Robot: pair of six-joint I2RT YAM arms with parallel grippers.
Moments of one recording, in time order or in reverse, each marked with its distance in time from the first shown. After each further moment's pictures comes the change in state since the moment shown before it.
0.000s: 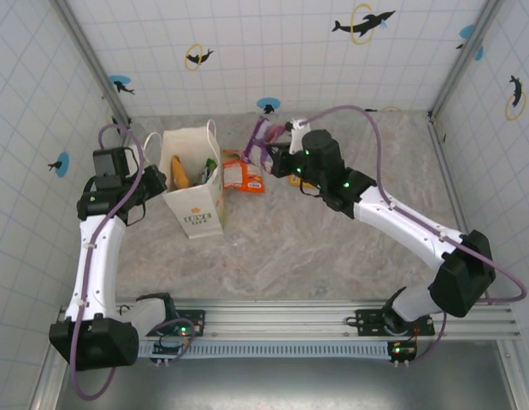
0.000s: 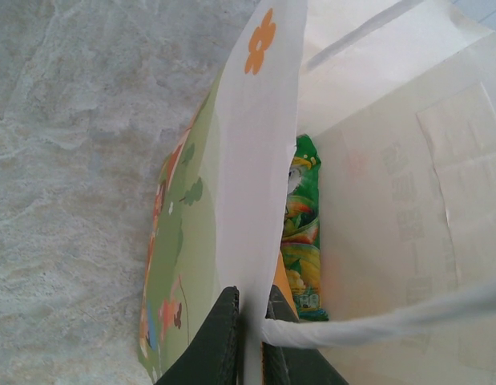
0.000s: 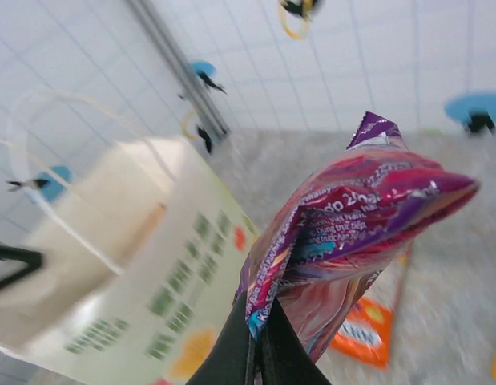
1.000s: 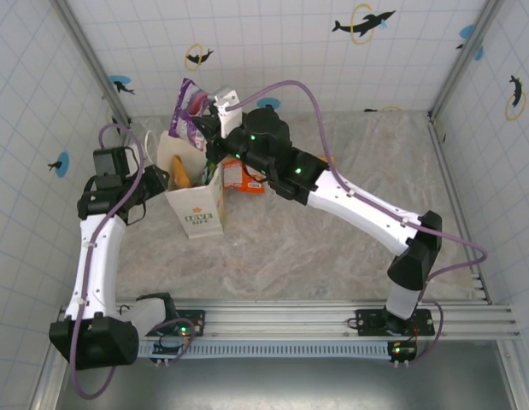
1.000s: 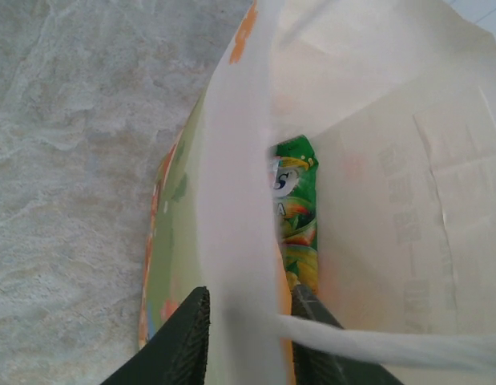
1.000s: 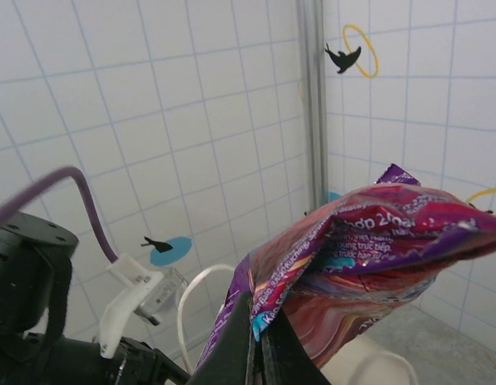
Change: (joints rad) left arm 0.000 0.005 0.000 0.007 0.008 -0.004; right arm 0.241 0.318 0.574 0.000 0.060 -0.312
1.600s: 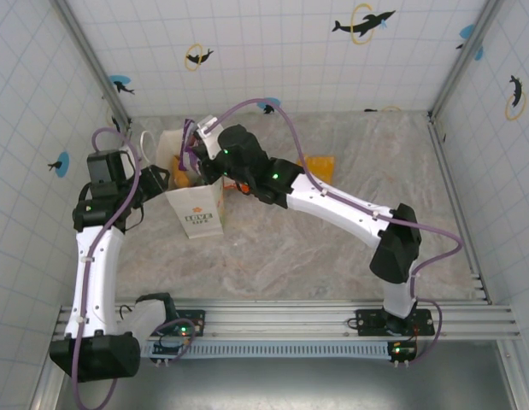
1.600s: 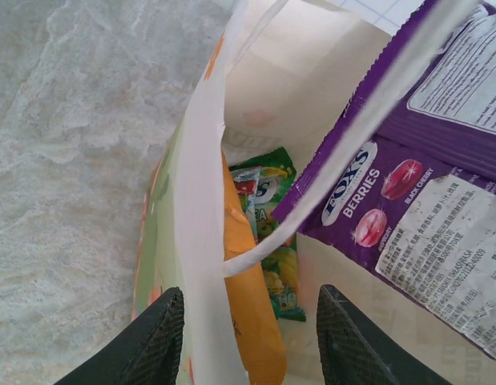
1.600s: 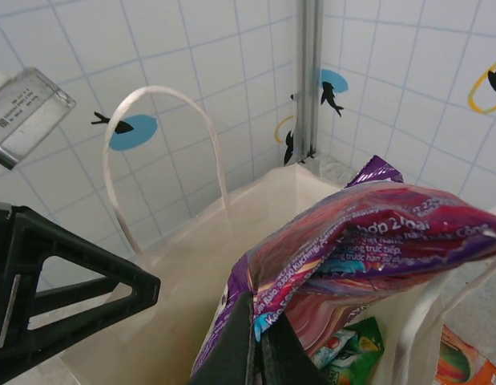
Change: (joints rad) left arm 0.000 -0.078 0.000 -0.013 0.004 -0.016; right arm 0.021 0.119 0.000 -0.153 0.034 -0.007
